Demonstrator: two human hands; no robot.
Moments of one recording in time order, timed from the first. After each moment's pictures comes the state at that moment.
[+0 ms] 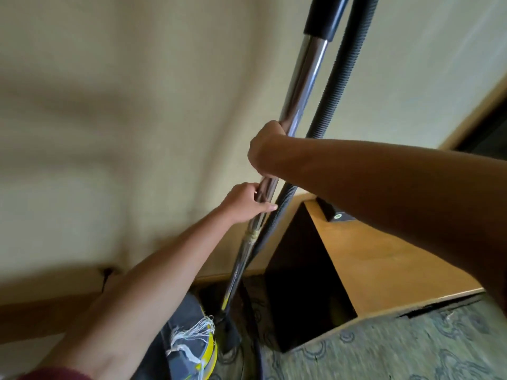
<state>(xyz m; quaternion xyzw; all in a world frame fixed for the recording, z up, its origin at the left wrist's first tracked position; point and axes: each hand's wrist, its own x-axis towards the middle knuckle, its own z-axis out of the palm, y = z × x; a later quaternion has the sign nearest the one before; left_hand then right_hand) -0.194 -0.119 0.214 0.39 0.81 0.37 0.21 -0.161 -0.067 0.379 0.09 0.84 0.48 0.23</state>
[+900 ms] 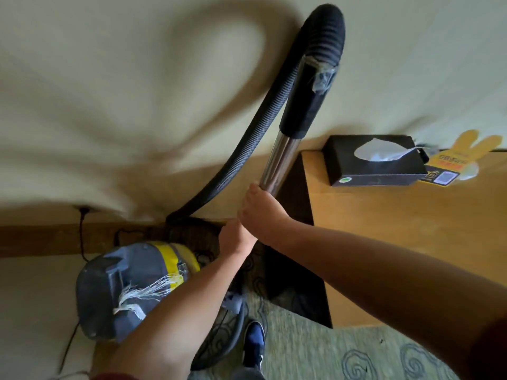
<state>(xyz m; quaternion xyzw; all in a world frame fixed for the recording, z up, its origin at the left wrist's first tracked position) -0.084 0.040 -0.049 0.12 0.95 0.20 0.23 -0.072 0.118 0.061 -0.21 0.87 0.41 0.19</state>
